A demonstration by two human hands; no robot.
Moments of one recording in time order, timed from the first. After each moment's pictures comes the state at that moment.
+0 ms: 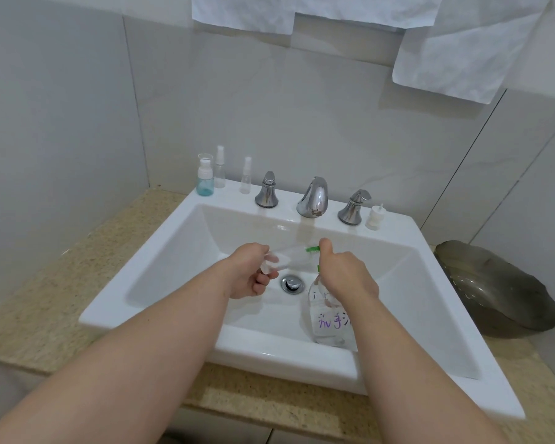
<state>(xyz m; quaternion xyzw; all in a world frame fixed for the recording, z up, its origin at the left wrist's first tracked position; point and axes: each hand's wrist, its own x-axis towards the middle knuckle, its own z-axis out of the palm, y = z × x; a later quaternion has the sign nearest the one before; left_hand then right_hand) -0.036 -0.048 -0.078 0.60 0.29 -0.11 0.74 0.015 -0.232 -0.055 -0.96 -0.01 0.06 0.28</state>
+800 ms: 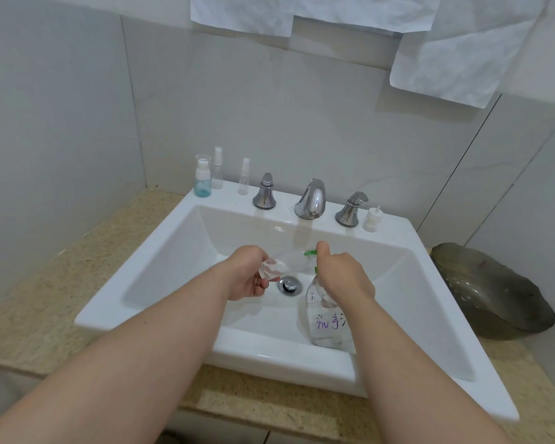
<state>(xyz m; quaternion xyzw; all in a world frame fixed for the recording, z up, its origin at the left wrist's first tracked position) -0.039 -0.052 -0.074 0.62 0.29 -0.10 0.73 0.015 -0.232 -0.051 -0.96 0.00 0.06 0.28</state>
